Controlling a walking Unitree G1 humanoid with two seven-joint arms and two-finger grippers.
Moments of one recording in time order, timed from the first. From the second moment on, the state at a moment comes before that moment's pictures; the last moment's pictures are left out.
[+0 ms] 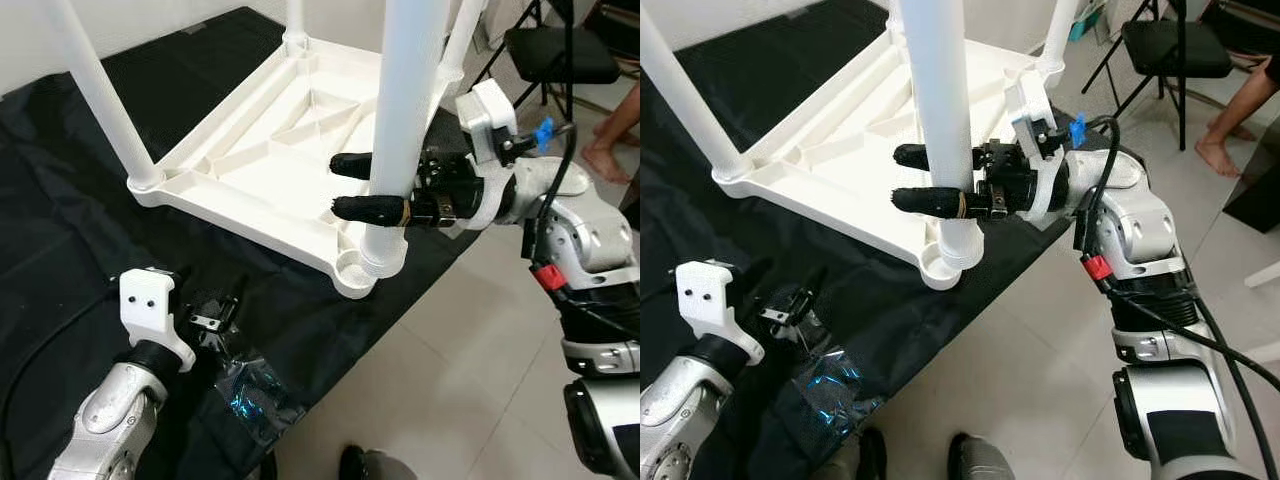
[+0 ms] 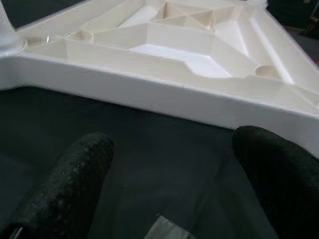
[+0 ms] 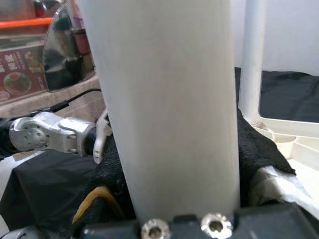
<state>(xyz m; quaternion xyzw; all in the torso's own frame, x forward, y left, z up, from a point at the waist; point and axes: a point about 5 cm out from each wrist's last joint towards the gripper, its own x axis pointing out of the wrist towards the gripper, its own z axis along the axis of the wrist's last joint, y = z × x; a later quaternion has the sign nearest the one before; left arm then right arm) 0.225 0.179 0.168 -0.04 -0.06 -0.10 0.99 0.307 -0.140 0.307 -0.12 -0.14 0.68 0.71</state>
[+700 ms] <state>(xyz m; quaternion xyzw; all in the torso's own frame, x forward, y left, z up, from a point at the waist) 0.224 0.184 0.174 -0.06 -0.05 -0.09 0.99 0.311 -0.127 0.305 -0.16 -0.18 0.68 0.69</state>
